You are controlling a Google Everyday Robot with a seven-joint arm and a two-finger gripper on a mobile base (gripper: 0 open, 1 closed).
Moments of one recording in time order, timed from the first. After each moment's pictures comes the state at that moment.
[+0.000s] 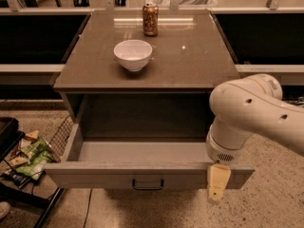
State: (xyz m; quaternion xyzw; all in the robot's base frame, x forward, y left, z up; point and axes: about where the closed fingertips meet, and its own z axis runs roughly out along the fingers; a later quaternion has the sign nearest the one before) arm 0.407 -0.178 0.697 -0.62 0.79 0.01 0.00
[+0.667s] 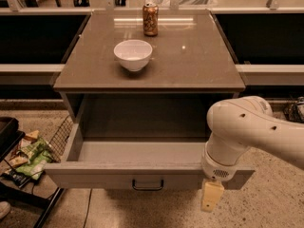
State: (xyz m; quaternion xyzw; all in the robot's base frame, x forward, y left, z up) arm 0.376 -0.162 0.647 -0.63 0.78 0.08 -0.02
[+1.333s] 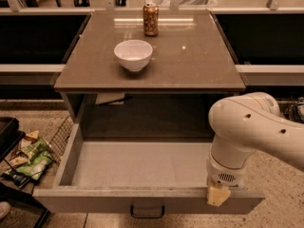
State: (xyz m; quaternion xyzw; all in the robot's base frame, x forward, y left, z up) arm 0.351 -0.170 0.673 -0.61 0.78 0.07 -0.05
